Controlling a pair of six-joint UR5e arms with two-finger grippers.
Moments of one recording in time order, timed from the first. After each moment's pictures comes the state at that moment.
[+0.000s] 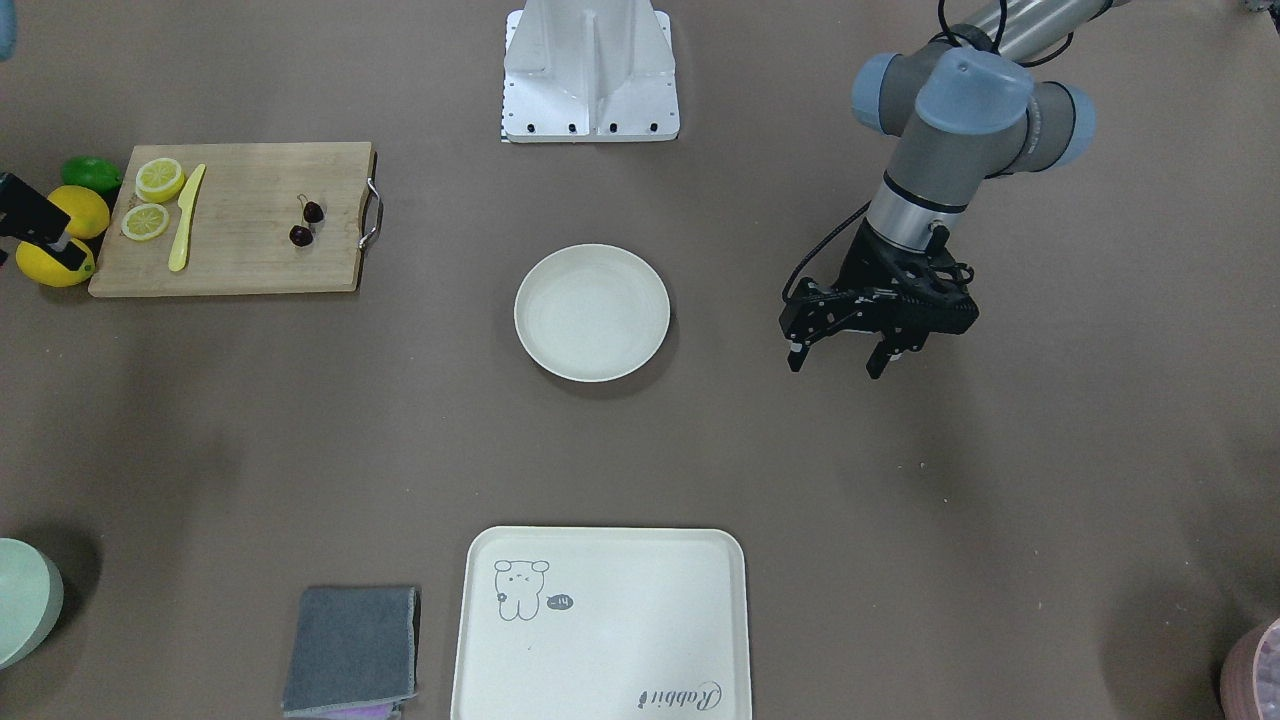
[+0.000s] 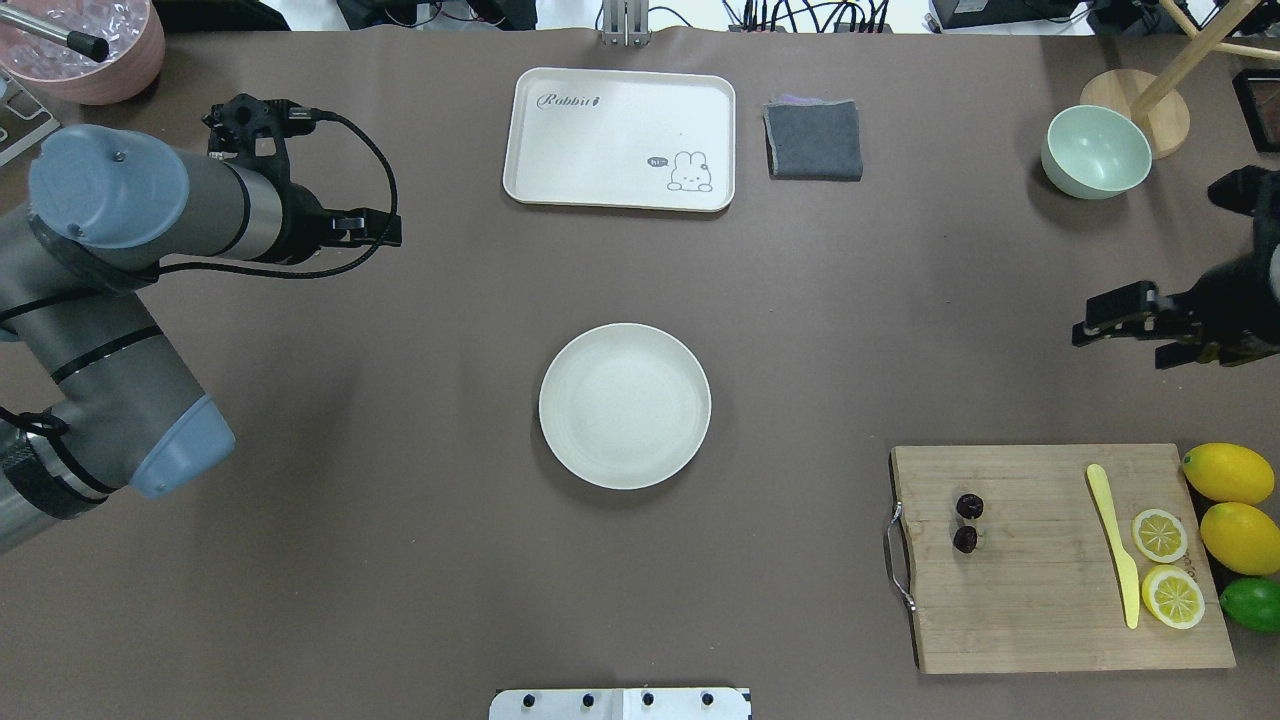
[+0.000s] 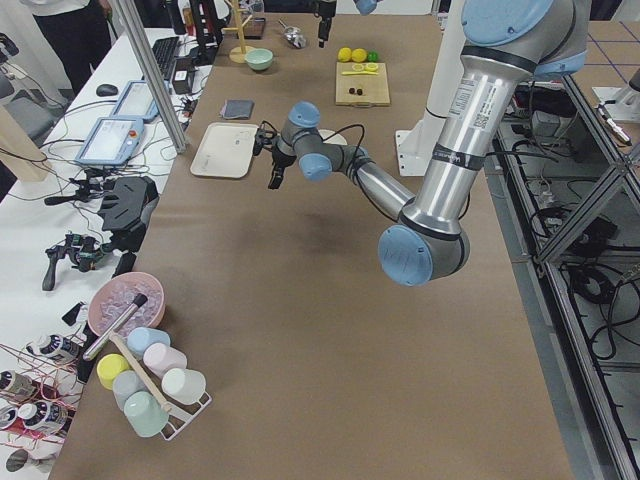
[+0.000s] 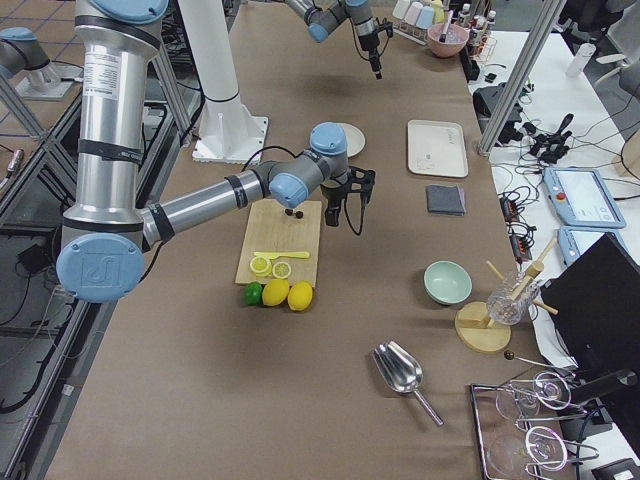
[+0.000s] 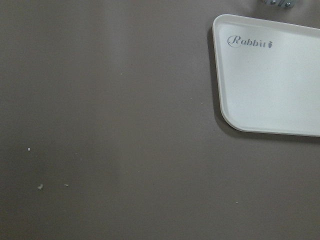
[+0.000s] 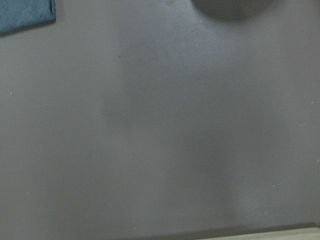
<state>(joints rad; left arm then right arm) -0.78 -1.92 -1.74 -2.06 -1.80 -1.08 0.95 -1.70 2.07 -1.20 2.20 1.13</state>
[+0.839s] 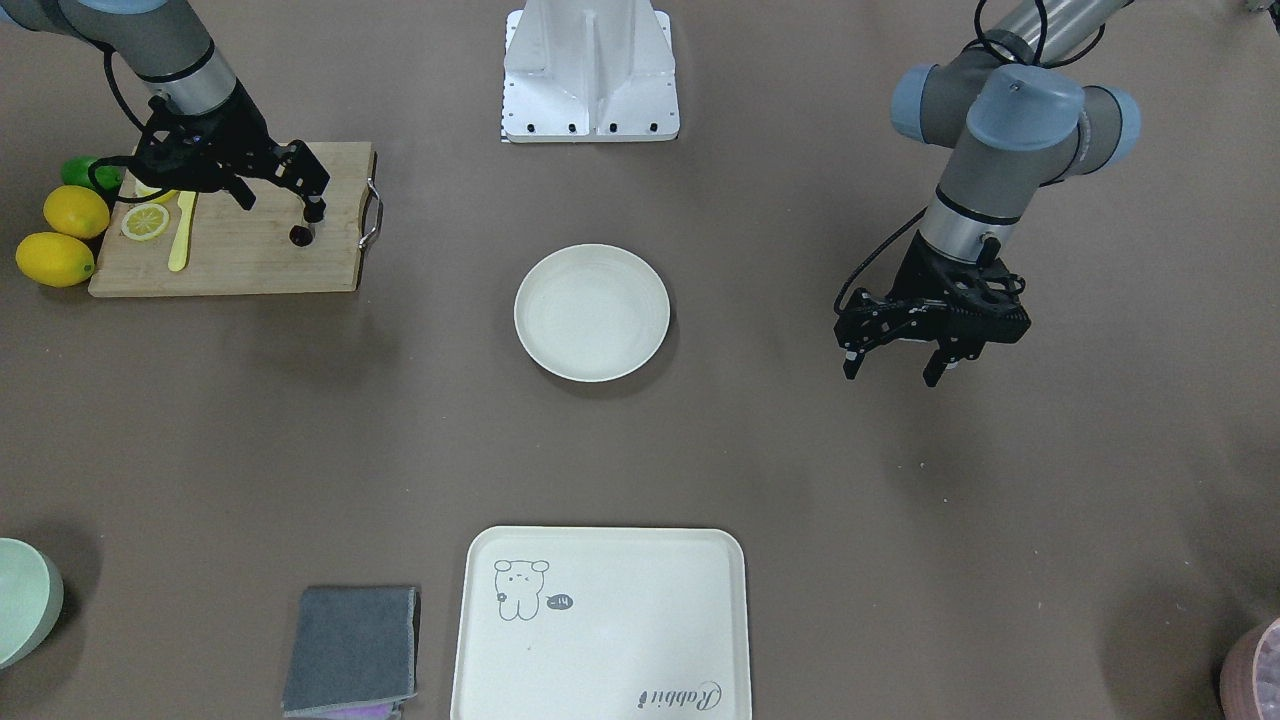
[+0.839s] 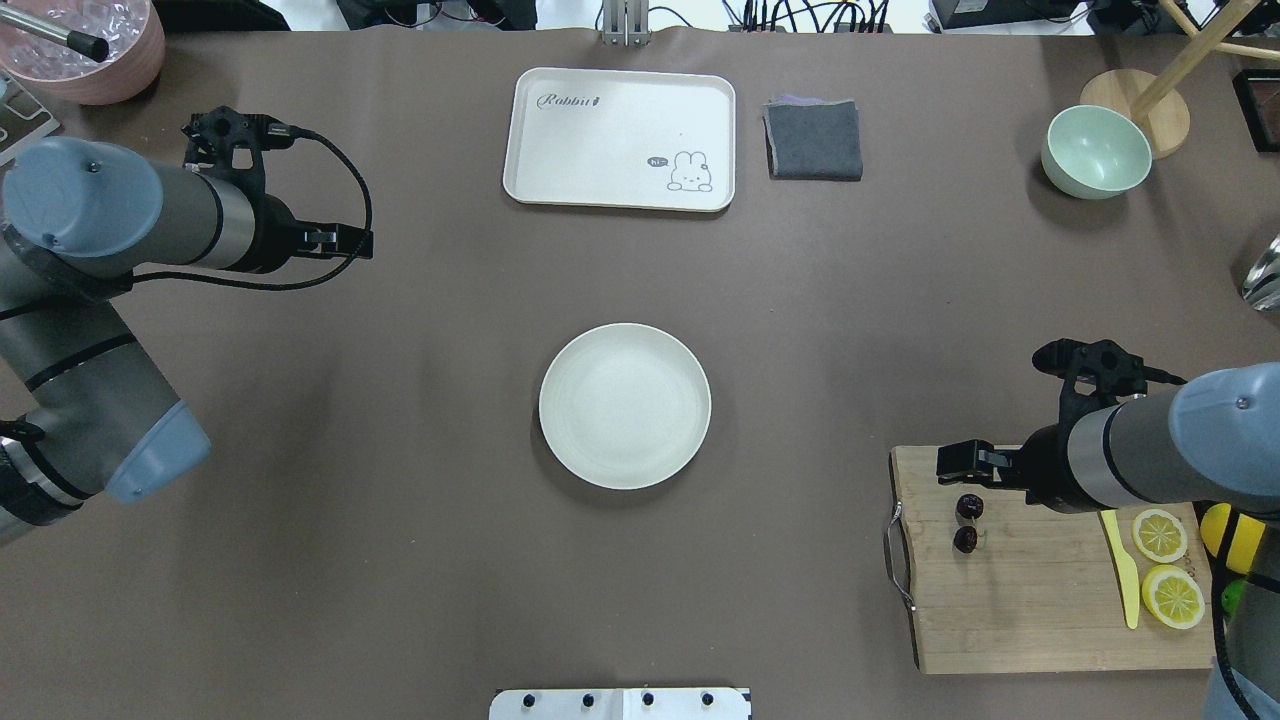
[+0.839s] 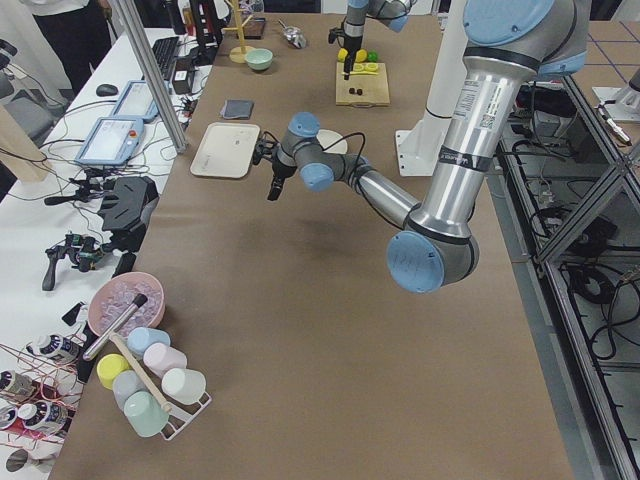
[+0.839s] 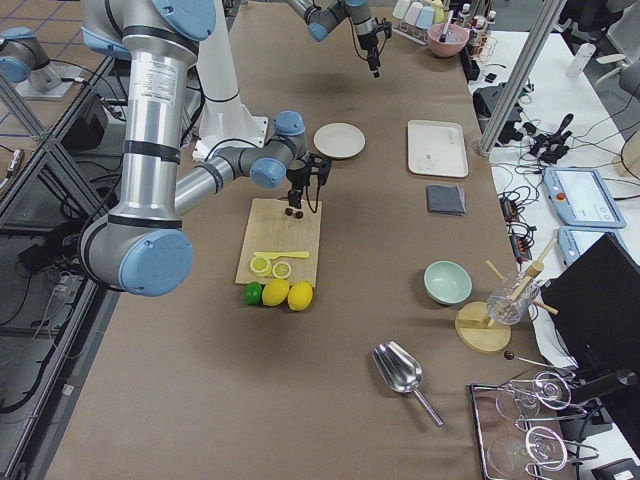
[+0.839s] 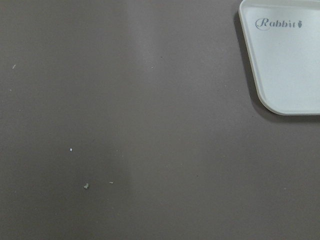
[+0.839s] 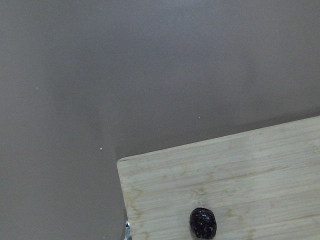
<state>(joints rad) -0.79 -1.88 -1.74 -2.06 -1.80 -1.02 0.51 -1.71 2.15 -1.20 1.87 1.44</state>
